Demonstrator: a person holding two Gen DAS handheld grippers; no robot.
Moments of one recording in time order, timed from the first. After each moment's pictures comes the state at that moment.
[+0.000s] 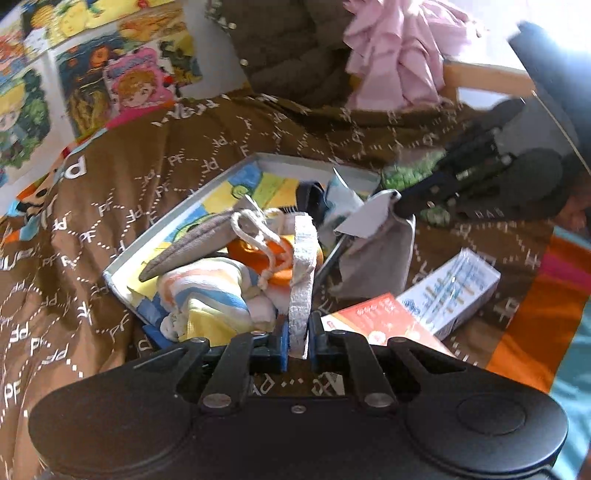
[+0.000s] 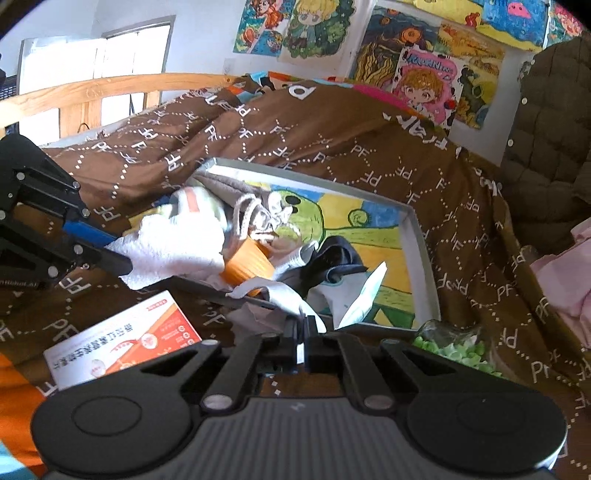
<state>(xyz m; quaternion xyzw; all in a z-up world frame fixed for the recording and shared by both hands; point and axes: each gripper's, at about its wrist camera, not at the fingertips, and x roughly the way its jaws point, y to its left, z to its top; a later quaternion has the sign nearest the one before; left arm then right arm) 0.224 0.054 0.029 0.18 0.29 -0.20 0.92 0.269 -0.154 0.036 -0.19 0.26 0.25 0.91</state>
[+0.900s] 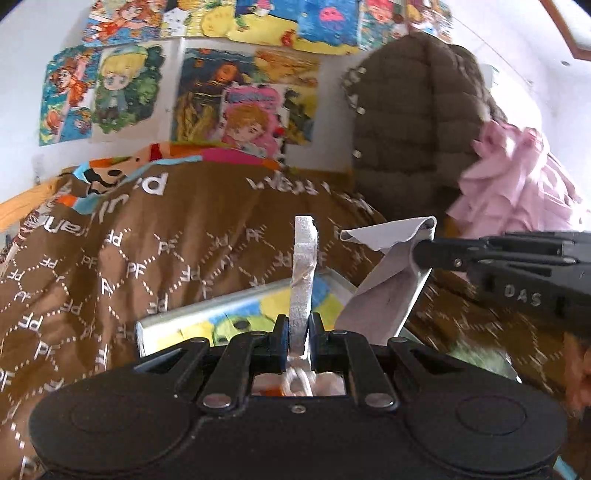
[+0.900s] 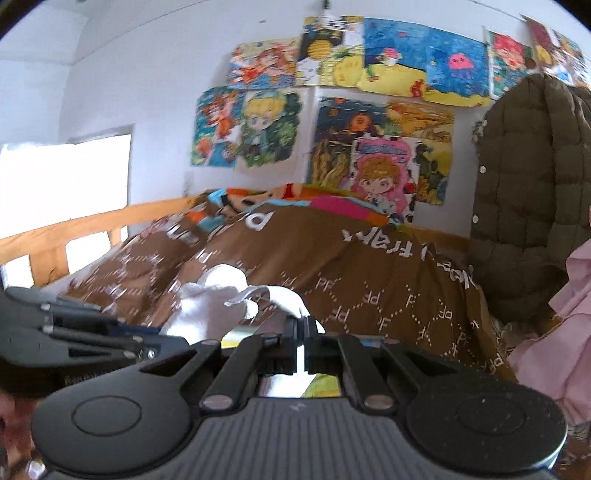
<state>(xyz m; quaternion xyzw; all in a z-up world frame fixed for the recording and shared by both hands) 0.297 0.059 0.108 -0.03 0.20 -0.09 0.98 0.329 -0.134 0.144 -0.07 0.13 0.22 0.96</state>
